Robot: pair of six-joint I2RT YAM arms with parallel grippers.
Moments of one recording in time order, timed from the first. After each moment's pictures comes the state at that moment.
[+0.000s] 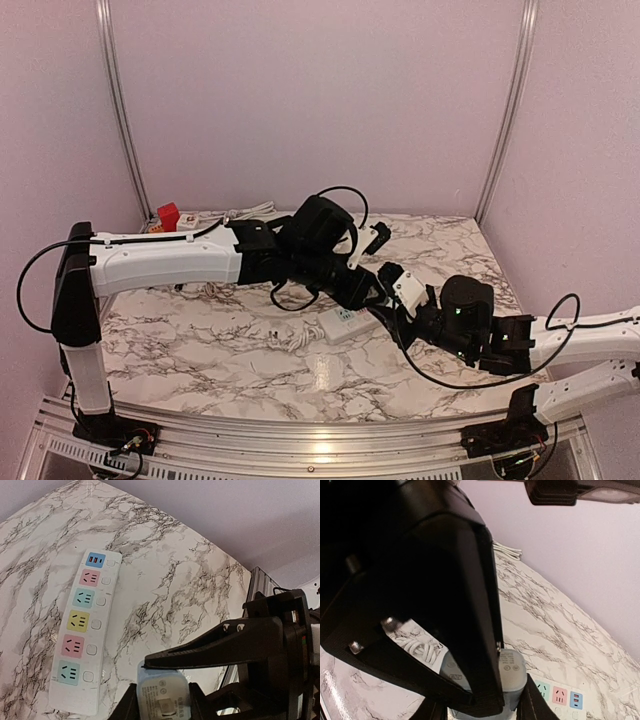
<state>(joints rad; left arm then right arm) -1.09 1.93 1.67 -0.40 0.18 -0.26 1.06 1.05 0.50 0.26 0.31 -0.15</state>
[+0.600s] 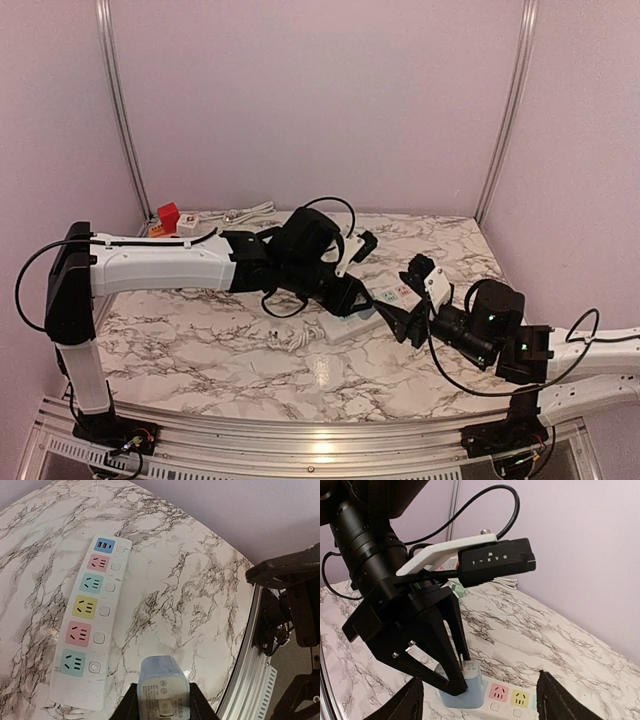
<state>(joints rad) -1.07 1.90 1.54 -0.30 0.20 -0.27 1.07 0.89 0.42 0.36 0.31 -0.12</state>
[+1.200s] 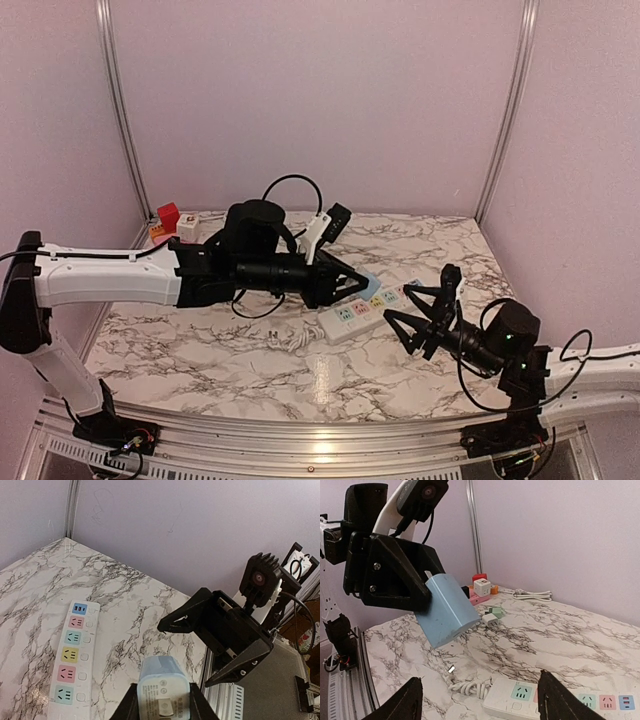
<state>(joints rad) -1.06 1.63 1.22 0.10 0.29 -0.28 0.99 0.79 0.20 0.66 0.09 0.12</state>
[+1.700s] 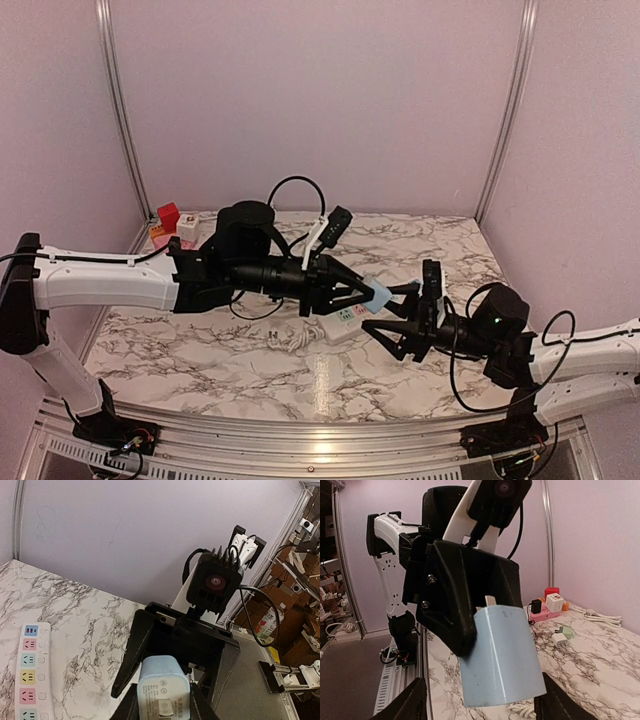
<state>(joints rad) -1.06 1.61 1.17 0.26 0.54 -0.30 0.97 1.00 0.31 0.83 -0.31 0.16</state>
